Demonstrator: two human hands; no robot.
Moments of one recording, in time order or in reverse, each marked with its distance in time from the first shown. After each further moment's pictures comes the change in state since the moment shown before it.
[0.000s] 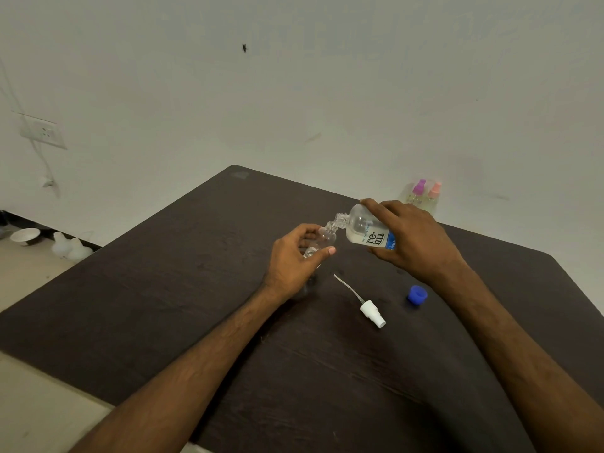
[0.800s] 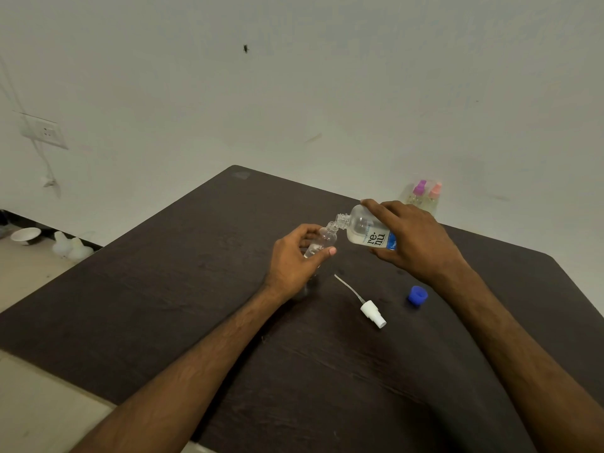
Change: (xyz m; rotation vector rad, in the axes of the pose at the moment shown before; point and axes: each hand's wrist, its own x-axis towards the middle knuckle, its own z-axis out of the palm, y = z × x) left_hand -0.001 0.002 0.000 -0.003 0.001 -0.004; right_hand 0.000 0.001 0.000 -0.019 -0.002 -0.008
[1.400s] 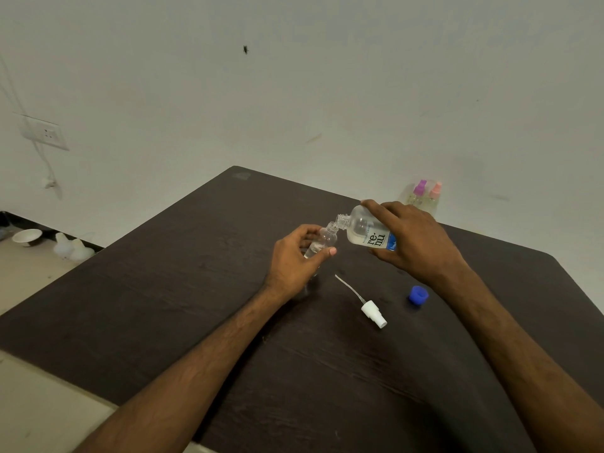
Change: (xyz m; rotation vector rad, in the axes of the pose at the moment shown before) left_hand -0.001 0.002 -0.001 -0.002 0.000 -0.004; right_hand -0.001 -0.002 0.000 -0.001 0.001 0.005
